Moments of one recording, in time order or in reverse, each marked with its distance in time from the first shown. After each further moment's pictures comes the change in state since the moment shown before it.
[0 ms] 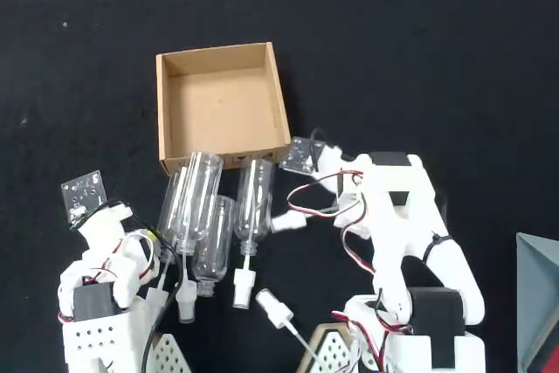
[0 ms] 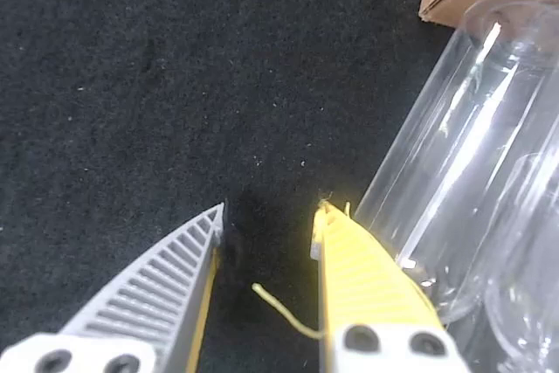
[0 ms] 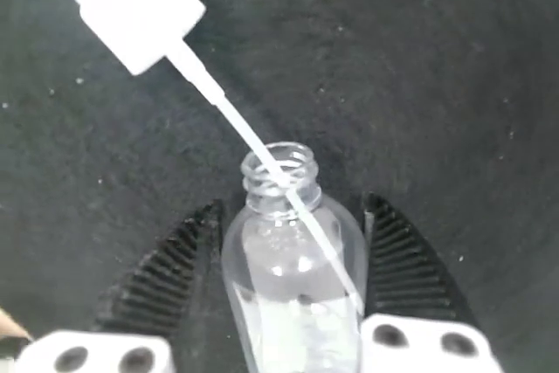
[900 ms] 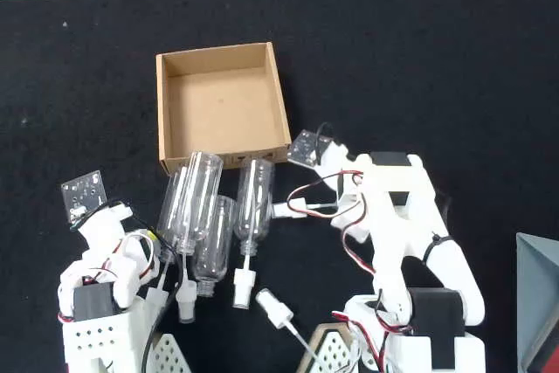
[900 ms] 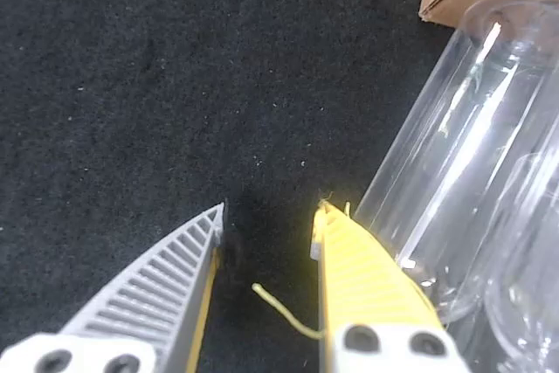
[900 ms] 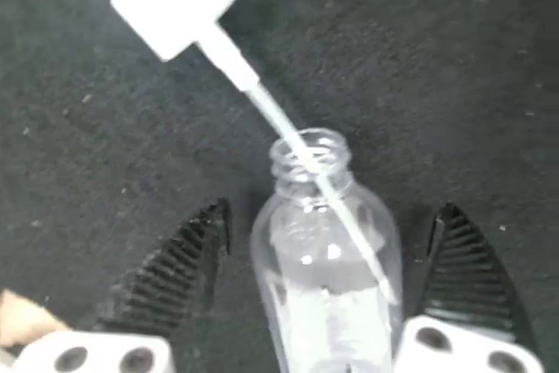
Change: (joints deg) left arm 0.0 0.0 0.0 0.0 0.0; right arm 0.0 -0.2 0.0 3.3 -6.9
